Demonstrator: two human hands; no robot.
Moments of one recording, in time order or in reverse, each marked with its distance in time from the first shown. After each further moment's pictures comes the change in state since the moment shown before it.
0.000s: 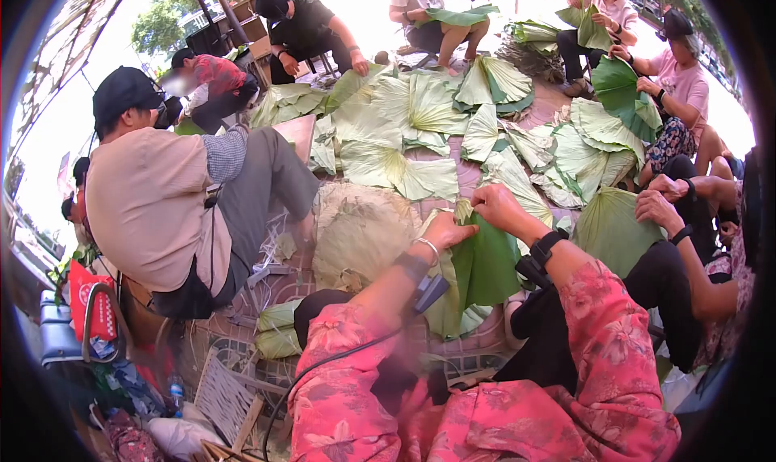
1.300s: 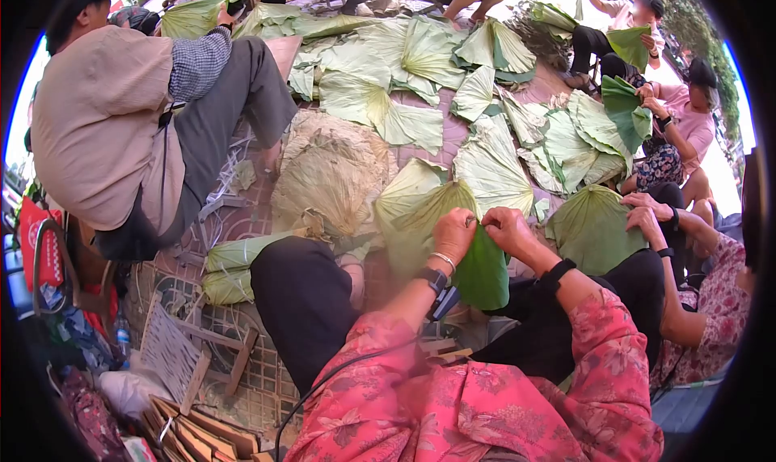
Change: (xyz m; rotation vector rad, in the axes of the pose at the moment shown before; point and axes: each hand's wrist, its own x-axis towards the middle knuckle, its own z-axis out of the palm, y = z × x) left_hand 0.024 -0.064 0.150 -0.233 0.695 0.323; right_hand -0.093 0.006 0.013 0.019 -0.215 0.156
